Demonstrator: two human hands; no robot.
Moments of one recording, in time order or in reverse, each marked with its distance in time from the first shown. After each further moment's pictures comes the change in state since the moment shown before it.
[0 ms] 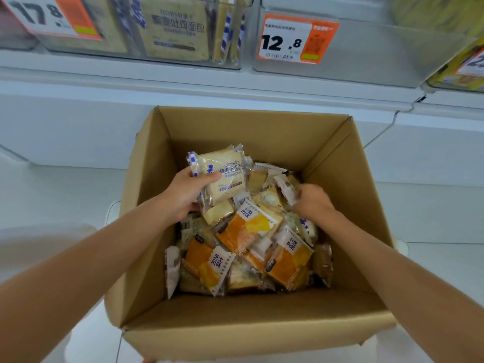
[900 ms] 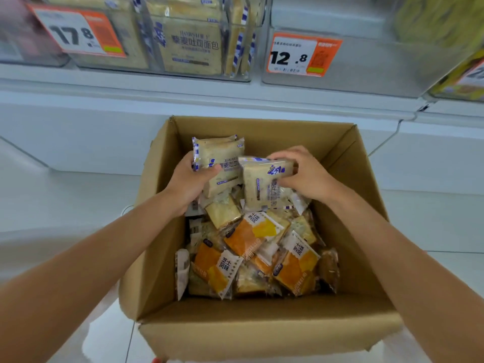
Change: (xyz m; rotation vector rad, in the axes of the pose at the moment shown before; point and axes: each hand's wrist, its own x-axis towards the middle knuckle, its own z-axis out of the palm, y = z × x) left_hand -0.015 0.022 -0.009 0.097 0.113 0.268; right_hand -0.029 -0.057 -0.068 0.561 0.040 -0.473
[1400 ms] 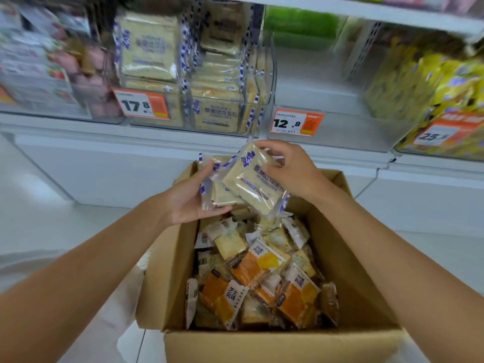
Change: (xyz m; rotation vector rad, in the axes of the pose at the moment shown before) left_hand -0.044 0.079 -0.046 -0.446 -0.350 -0.230; right_hand -0.019 -0.133 -0.021 -0.023 0.181 -0.302
